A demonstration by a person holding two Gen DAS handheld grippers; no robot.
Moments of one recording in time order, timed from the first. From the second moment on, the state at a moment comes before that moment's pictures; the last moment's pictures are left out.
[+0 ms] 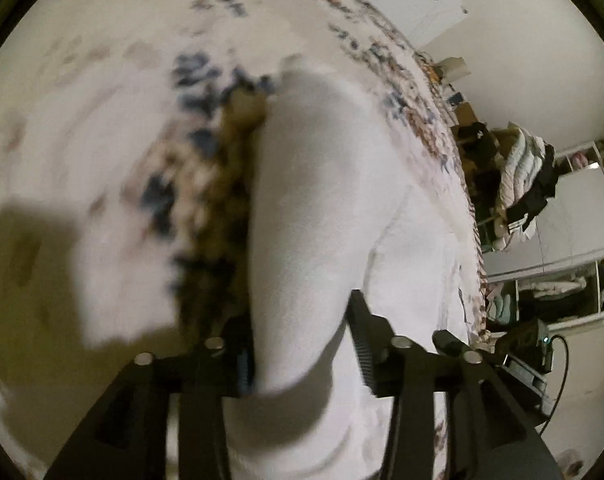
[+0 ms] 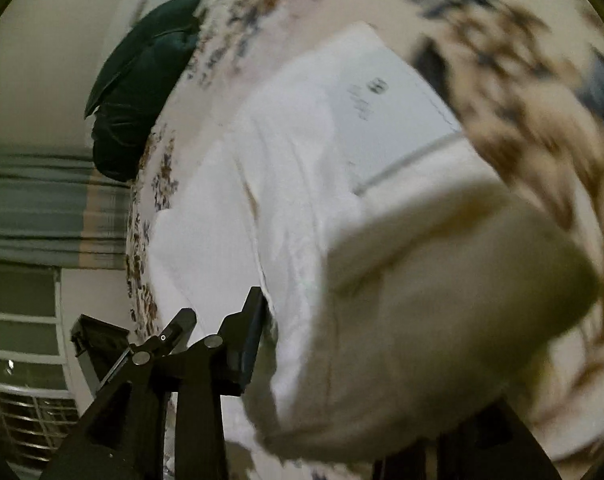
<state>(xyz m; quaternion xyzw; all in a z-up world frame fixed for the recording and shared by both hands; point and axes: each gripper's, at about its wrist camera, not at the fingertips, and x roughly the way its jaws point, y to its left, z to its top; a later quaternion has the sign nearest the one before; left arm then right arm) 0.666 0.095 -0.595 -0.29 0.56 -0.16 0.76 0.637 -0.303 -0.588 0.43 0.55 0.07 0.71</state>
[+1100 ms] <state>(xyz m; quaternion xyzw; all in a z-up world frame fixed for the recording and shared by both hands) 0.550 0.021 -0.412 0.01 0.51 -0.01 0.86 0.531 -0.243 -0.372 0.03 0.52 -0.10 0.85</state>
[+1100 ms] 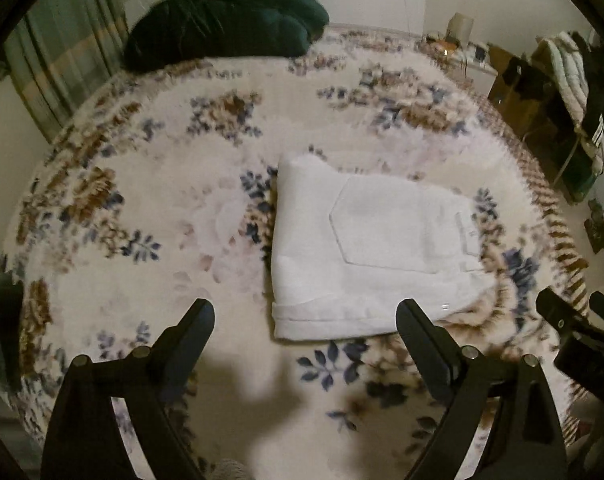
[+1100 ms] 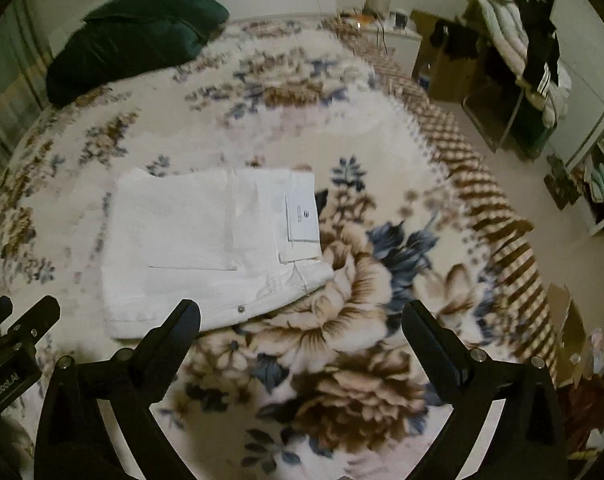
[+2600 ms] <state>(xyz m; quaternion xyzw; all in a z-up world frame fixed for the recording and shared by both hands) 0.237 0.006 -0.084 -0.01 0.37 0.00 0.93 0.140 -0.217 0.084 -0.01 0.34 -0.05 0.94</state>
